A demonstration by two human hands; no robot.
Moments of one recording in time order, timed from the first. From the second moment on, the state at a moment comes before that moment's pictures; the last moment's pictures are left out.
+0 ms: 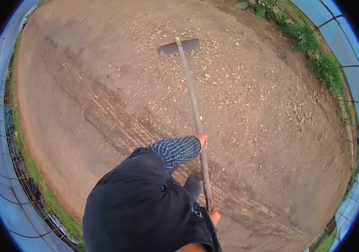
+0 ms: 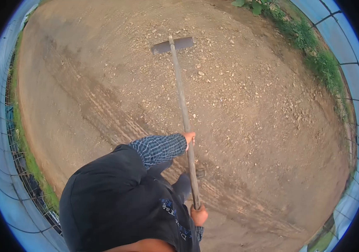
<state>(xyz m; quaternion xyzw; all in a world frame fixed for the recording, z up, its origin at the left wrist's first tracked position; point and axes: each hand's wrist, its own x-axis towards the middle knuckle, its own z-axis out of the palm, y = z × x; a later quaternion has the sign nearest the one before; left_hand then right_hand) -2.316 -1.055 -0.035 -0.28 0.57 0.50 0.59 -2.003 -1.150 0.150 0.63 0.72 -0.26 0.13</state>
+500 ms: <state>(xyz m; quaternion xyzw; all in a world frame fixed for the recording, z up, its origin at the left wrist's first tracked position) -2.054 -1.136 0.077 -0.52 0.35 0.34 0.70 -1.813 -1.107 0.359 0.57 0.68 -0.09 0.45</state>
